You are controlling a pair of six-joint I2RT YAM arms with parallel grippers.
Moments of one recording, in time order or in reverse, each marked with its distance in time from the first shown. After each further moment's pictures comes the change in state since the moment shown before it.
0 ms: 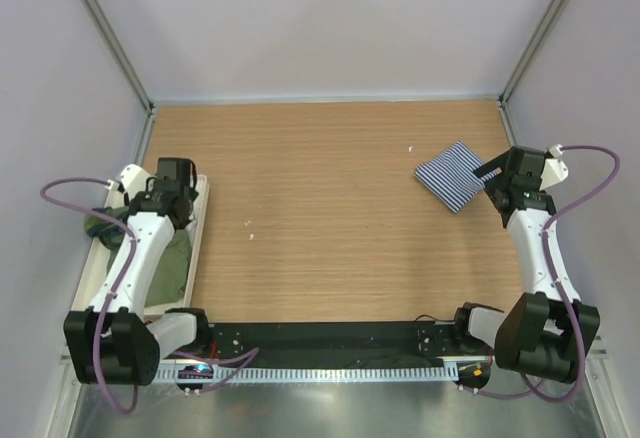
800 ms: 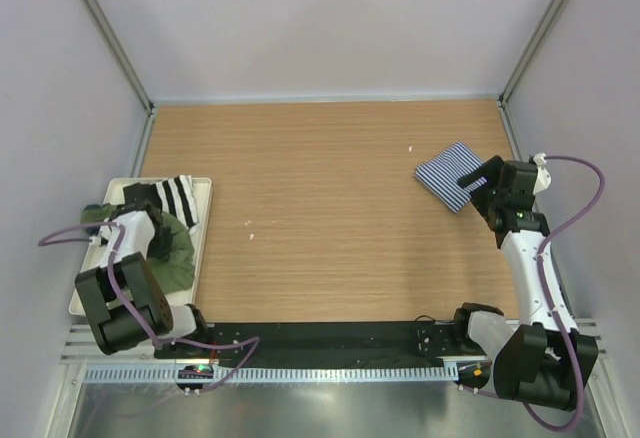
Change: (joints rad) left arm 0.444 0.230 -0.178 0.053 0.309 -0.148; right arm 0.059 -0.166 -0.129 0.033 -0.172 -0.006
